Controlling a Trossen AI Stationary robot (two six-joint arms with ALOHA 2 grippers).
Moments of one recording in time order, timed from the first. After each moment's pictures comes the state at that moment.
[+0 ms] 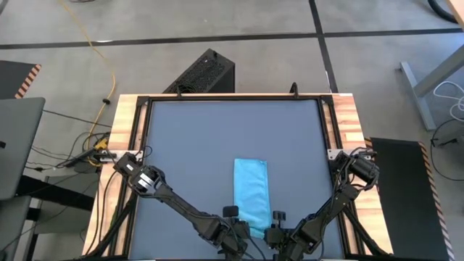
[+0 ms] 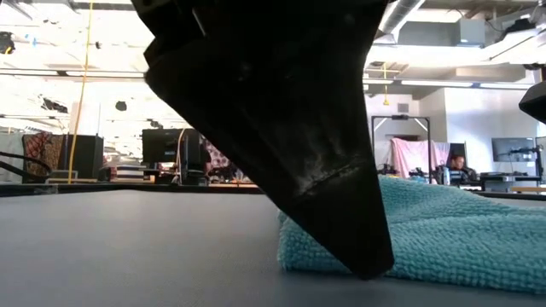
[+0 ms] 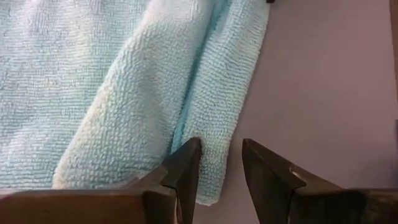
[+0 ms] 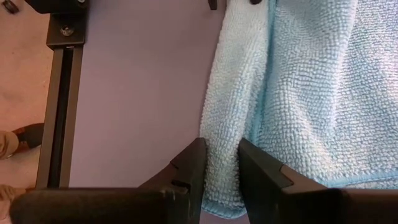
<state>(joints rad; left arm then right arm) -0.58 2.36 1.86 -0.68 -0.34 -0.57 0.88 2.00 1.21 -0.37 0.47 0.87</state>
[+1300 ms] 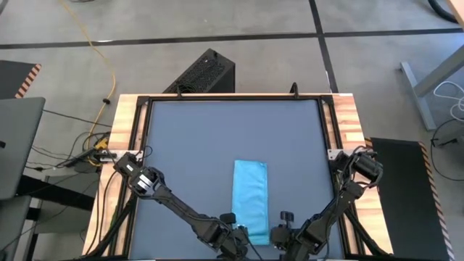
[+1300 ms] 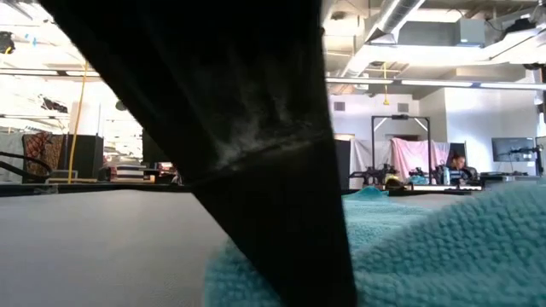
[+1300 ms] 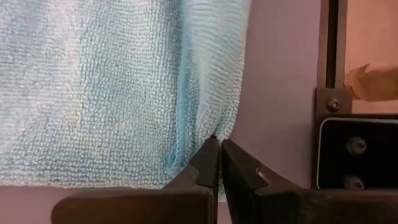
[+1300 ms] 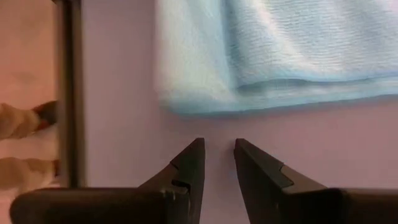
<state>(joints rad) -0.60 2.36 1.90 -0.63 -0.12 -0.67 0.92 1.95 1.20 -0.46 0.39 0.98</state>
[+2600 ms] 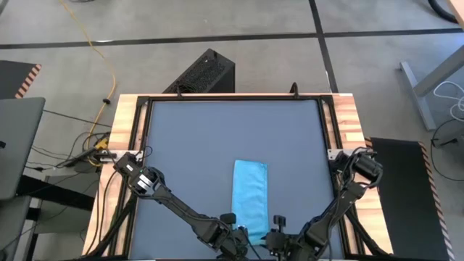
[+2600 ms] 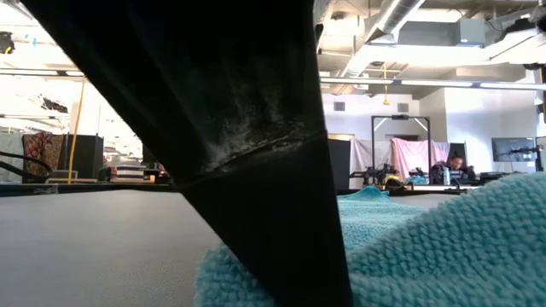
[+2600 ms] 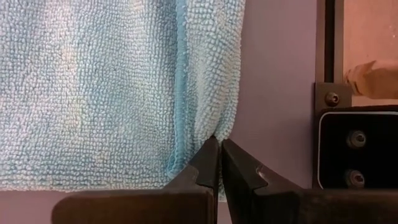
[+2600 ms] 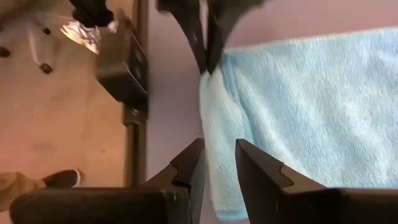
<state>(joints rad) -0.60 2.36 1.90 -0.63 -0.14 -0.64 0.92 1.95 1.28 -0.30 0.62 0.89</state>
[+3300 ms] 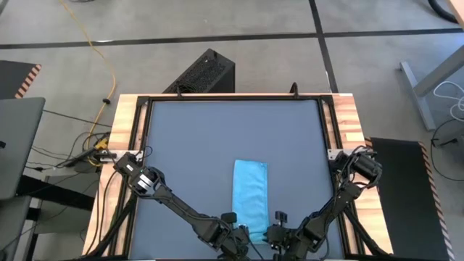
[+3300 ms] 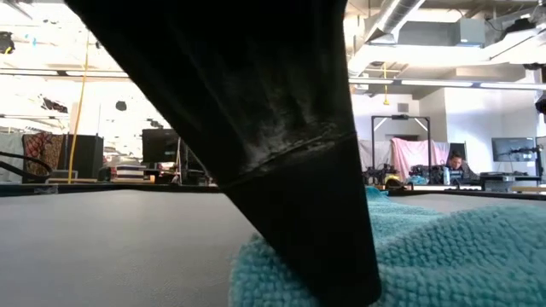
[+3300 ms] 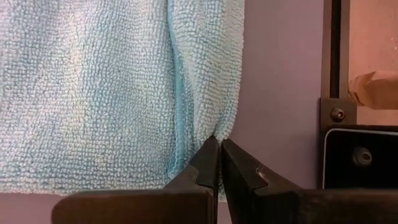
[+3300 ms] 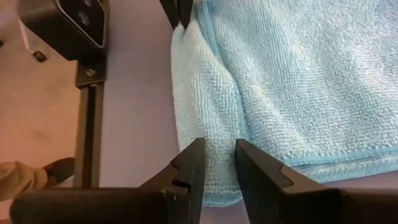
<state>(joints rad) -0.59 2.36 1.89 -0.61 -0.17 -0.66 0.91 1.95 1.13 -0.18 0.56 0.94</state>
